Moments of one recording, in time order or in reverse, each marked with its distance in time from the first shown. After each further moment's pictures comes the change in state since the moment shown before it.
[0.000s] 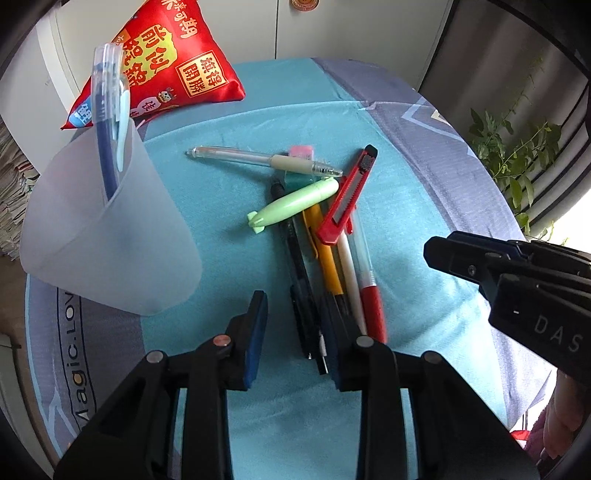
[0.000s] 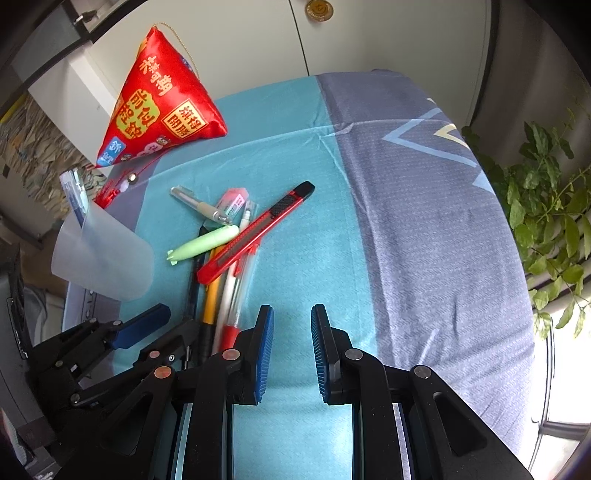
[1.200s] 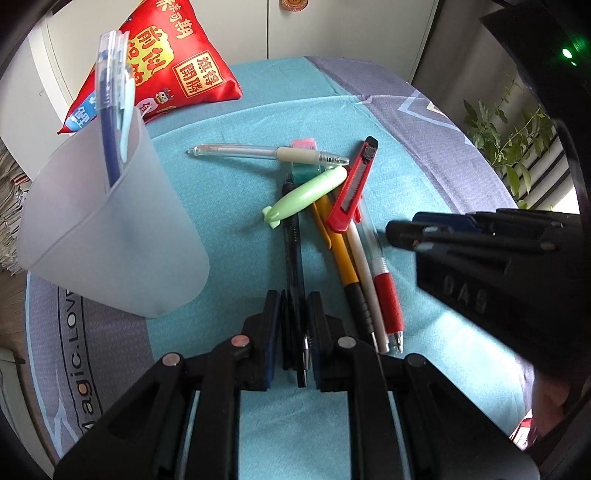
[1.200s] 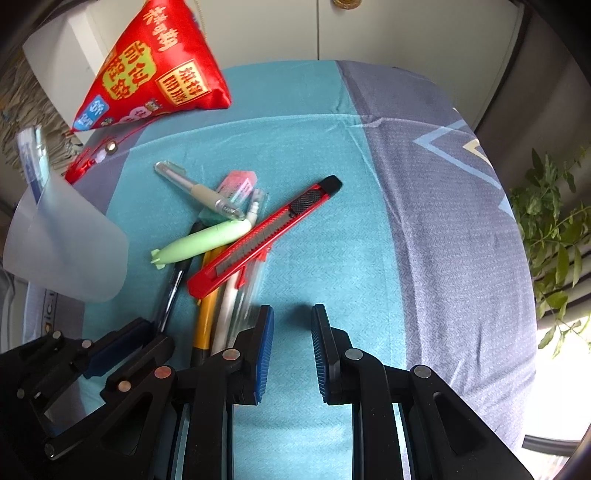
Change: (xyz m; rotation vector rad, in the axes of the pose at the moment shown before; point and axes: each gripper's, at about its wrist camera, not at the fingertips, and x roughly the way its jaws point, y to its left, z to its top) left arm 0.004 0.007 -0.008 0.048 -0.017 -0.021; right arm 0.044 0.029 0.015 -0.071 0.043 -0.130
